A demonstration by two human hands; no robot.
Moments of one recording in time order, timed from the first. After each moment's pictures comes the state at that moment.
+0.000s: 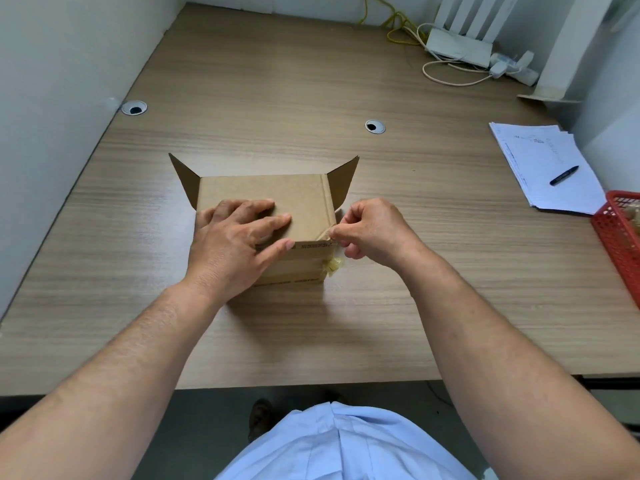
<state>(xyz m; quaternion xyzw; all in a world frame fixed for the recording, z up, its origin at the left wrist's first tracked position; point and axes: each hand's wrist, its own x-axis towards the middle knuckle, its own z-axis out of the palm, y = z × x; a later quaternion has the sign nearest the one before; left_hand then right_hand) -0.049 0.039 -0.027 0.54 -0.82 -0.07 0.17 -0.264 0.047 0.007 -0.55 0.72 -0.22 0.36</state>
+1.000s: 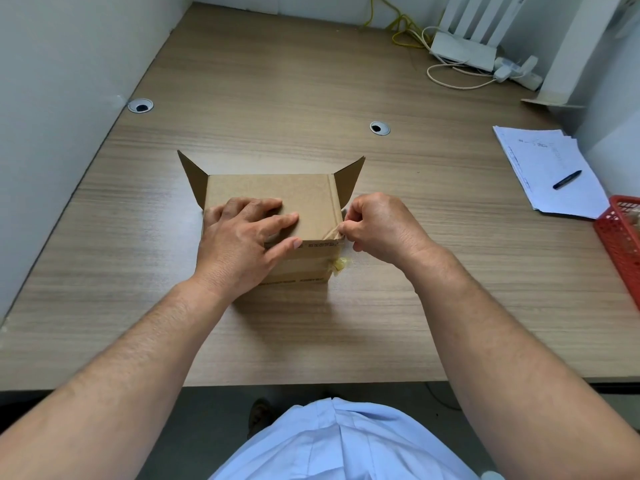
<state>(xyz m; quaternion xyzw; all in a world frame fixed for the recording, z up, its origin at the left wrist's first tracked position) -0.048 0.038 -0.031 0.53 -0.82 -0.08 0.19 -0.256 0.047 0.021 -0.64 0.72 -0.13 0.23</state>
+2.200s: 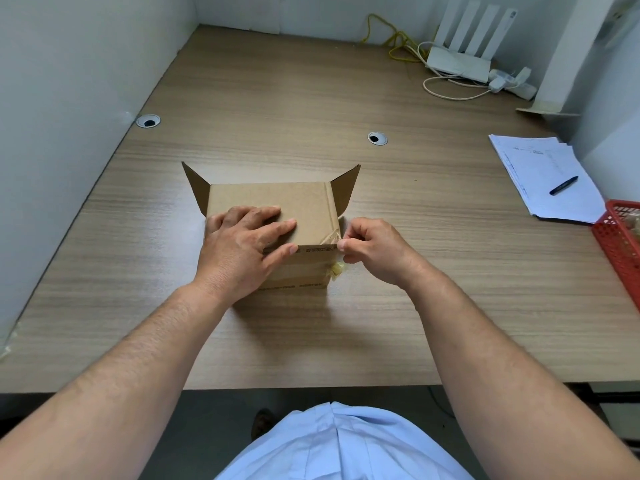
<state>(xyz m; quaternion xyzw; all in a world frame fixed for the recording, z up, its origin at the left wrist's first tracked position) -0.047 0.041 -0.033 0.53 -0.83 -0.06 0.17 -0.270 0.062 -0.006 -0.59 0.65 -0.25 0.40</state>
